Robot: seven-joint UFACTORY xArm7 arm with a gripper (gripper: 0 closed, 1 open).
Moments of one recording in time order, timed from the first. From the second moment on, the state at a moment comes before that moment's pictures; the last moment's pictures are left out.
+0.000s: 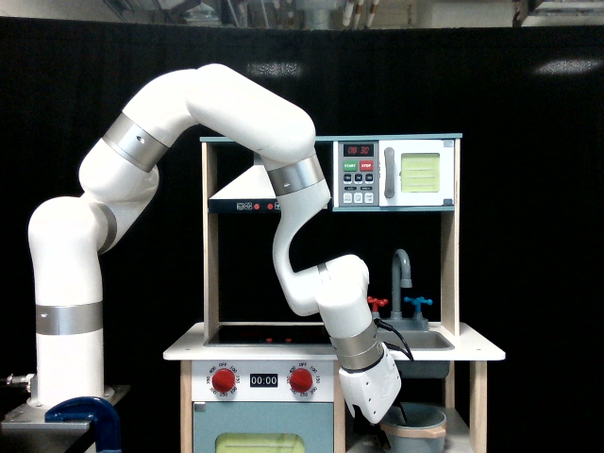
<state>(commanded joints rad) 0.00 0.68 0.22 1.04 1.69 0.19 -0.84</state>
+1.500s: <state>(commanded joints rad) -0.01 0.56 0.20 0.97 1.46 0.22 -0.60</state>
